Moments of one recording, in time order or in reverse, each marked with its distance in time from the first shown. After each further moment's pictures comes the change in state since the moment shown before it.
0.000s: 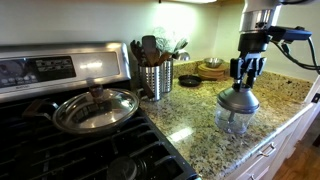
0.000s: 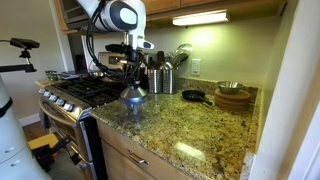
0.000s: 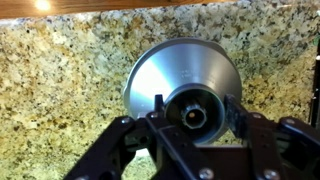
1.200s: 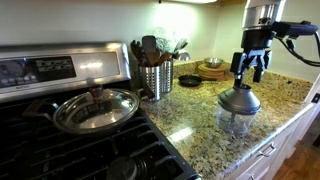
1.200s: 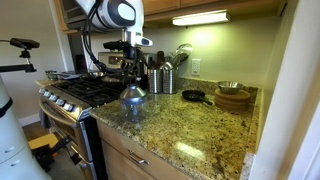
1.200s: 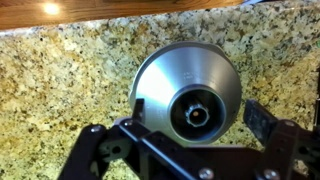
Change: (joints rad) arm -0.002 -0.035 0.007 -0.007 -0.032 -0.033 0.046
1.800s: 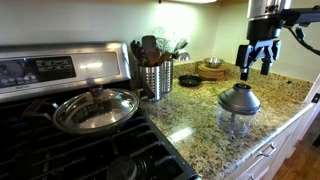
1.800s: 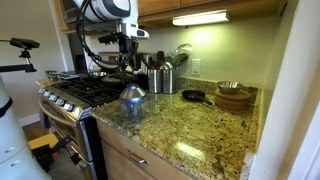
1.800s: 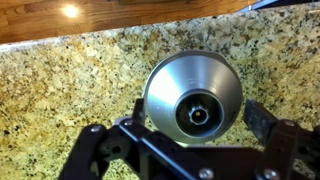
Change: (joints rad) arm 0.000 -0.076 0.026 0.000 -0.068 -0.075 0.089
